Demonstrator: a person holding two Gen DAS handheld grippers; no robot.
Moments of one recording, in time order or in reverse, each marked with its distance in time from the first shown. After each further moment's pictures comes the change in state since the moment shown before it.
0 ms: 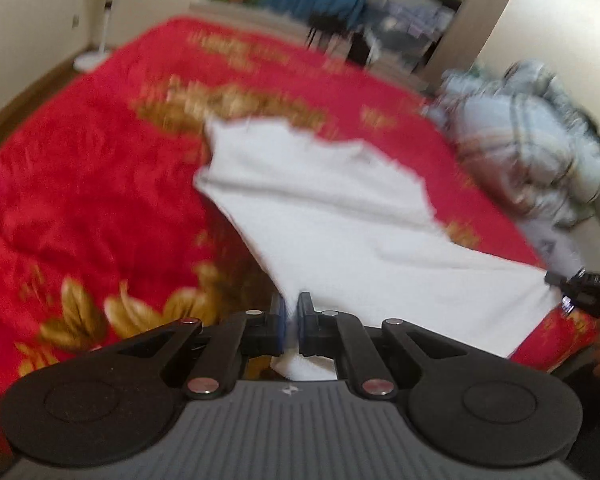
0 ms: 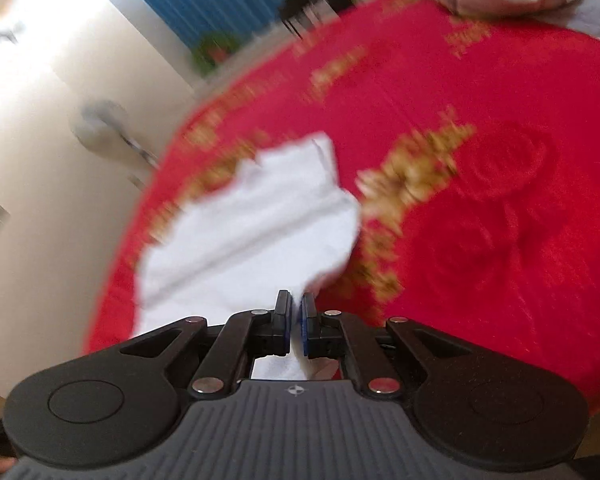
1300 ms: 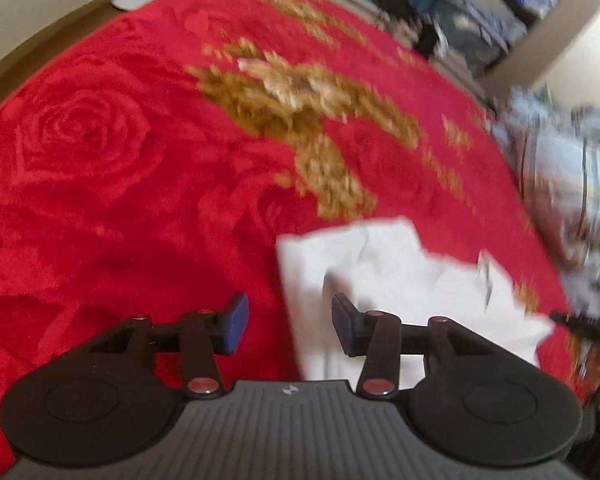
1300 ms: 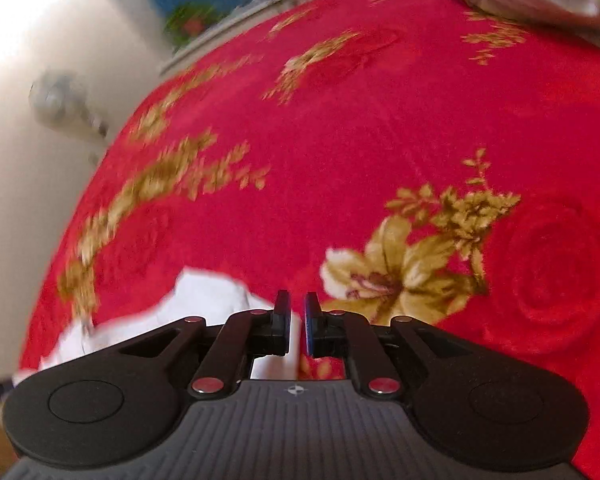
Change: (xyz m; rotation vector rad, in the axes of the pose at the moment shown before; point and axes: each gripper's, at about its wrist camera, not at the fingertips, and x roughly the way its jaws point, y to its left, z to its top) left arm 0.153 0.144 0.102 -0.157 0.179 0.040; right arm 0.181 -0.043 0.099 -0.117 0.125 -0.136
